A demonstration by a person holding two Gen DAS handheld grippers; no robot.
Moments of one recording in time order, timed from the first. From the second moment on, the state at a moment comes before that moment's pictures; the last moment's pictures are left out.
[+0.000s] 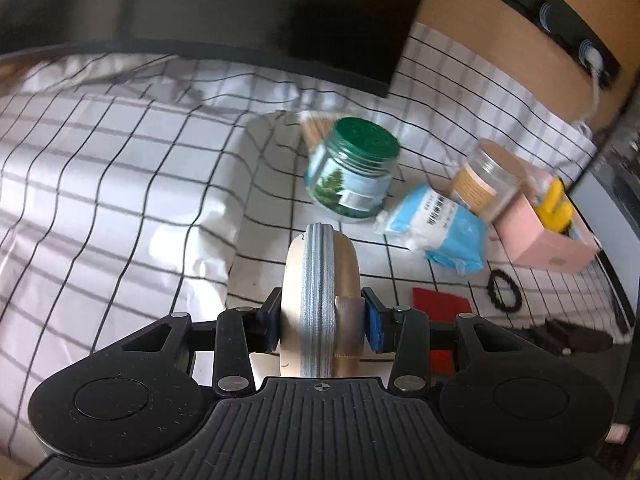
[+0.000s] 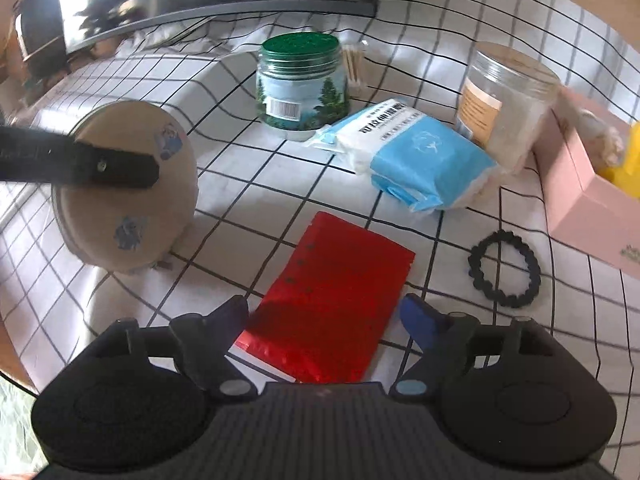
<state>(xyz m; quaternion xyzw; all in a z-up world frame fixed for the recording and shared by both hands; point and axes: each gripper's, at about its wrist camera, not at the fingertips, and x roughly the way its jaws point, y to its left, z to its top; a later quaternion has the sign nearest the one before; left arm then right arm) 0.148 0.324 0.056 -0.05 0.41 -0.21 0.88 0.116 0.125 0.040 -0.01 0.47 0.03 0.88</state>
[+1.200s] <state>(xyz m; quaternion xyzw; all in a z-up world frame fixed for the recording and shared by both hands) 0.143 0.314 0.053 -0.08 0.44 -0.21 0.87 0.115 0.091 0.059 0.07 0.52 0.06 0.85</state>
